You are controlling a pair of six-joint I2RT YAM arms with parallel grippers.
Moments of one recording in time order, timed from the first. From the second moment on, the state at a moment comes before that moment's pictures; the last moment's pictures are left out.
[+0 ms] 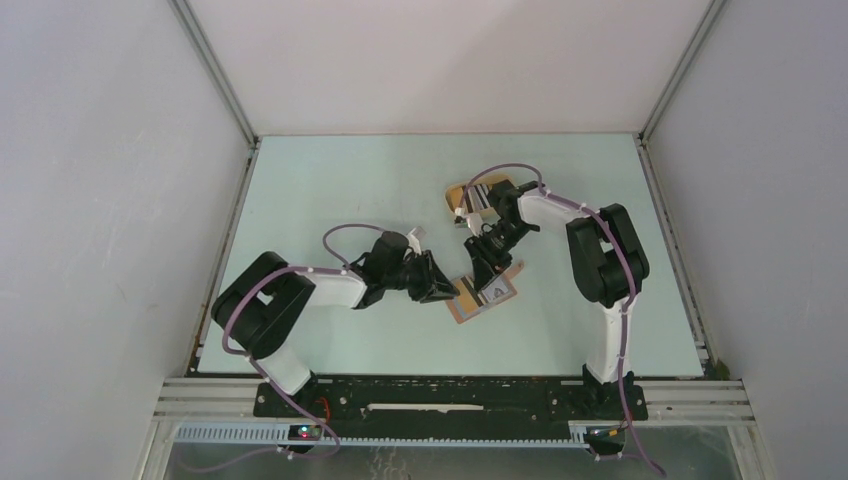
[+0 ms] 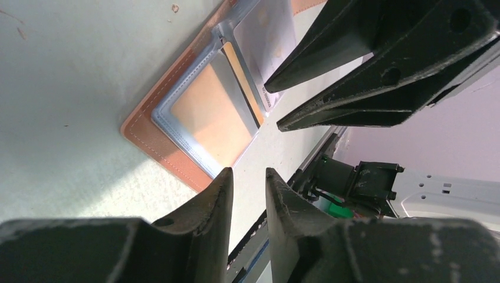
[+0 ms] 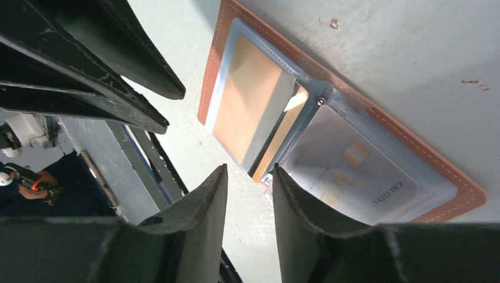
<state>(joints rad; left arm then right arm) -0.66 1.65 0.63 0.38 0.50 -1.05 0.42 2.03 1.41 -0.98 -0.75 -0.40</state>
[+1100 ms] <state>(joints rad) -0.65 1.68 0.58 0.48 0.50 -1.10 0.46 2.10 1.41 -0.94 -0.69 -0.34</state>
